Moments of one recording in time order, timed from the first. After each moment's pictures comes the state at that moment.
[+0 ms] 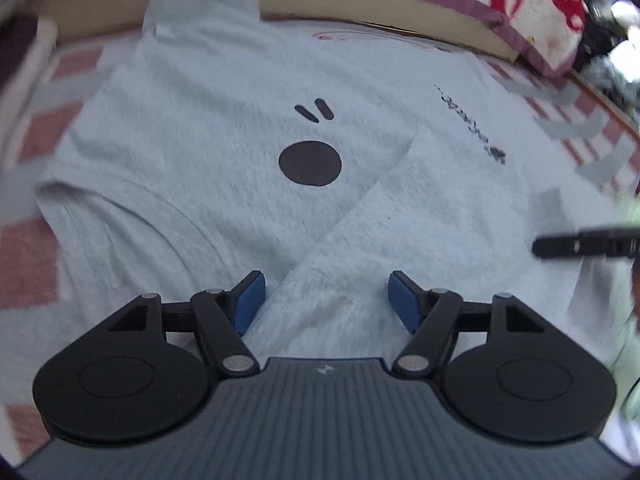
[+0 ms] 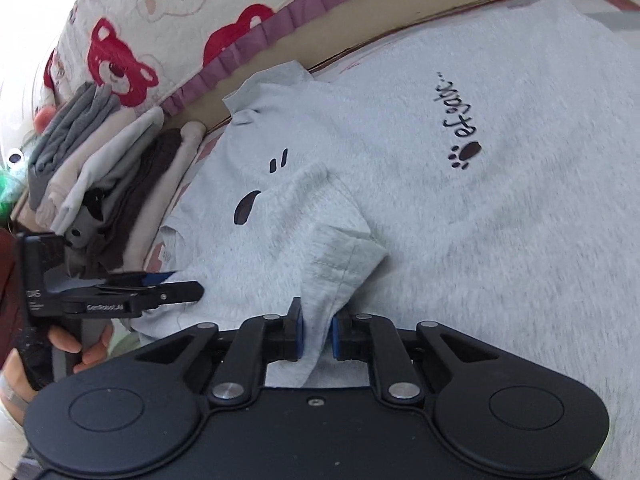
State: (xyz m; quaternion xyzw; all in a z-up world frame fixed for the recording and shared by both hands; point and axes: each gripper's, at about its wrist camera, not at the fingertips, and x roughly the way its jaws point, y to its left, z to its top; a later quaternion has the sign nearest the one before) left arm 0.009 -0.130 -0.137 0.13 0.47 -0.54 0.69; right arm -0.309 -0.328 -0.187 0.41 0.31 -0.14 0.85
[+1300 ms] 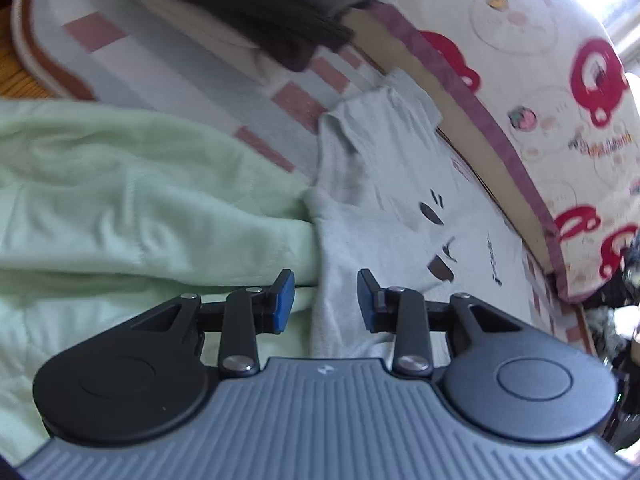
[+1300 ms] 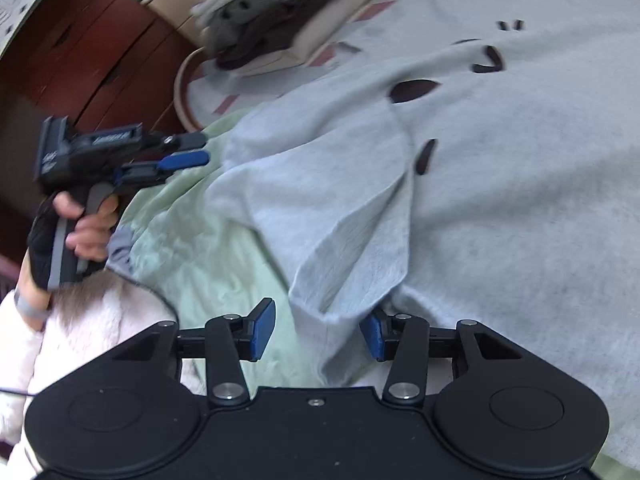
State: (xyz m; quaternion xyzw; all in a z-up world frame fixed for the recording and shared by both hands) left arm -0.047 0.128 -0.098 -0.16 0.47 -0.36 0.79; right arm -0.302 -0.198 -0.168 0.29 0.46 0.12 0.83
